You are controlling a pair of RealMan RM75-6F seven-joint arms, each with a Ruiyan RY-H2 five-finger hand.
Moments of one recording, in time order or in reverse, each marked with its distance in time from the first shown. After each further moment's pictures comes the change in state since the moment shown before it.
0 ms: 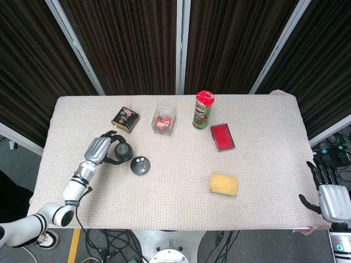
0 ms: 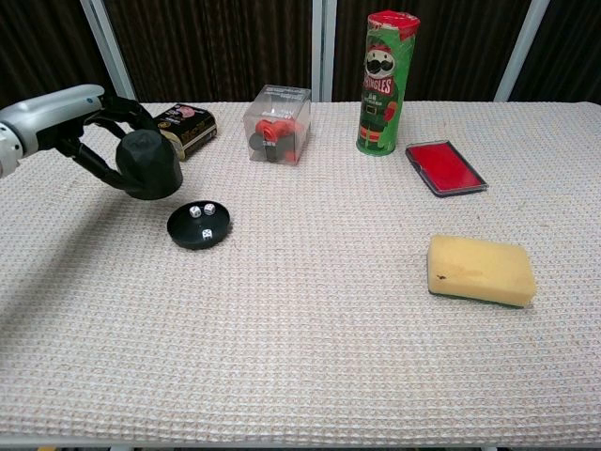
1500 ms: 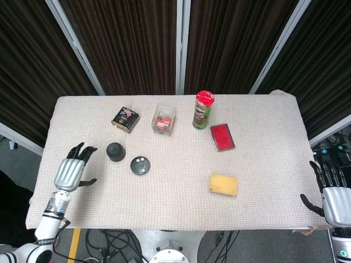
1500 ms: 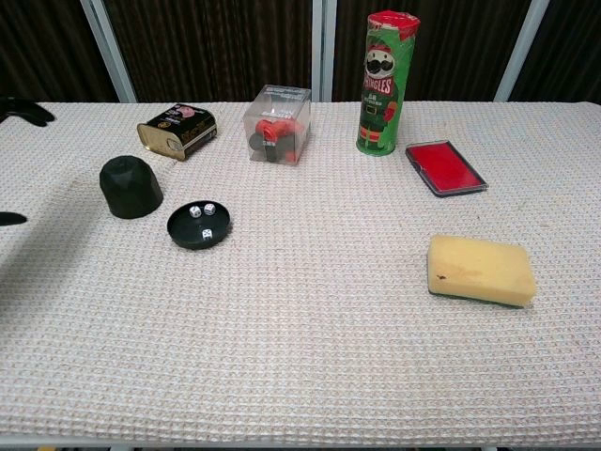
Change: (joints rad) left arm 0.297 0.182 0.129 -0.380 0.043 0.395 0.502; right arm -0.025 0.019 -0.001 -0.031 -0.066 0.102 -0.005
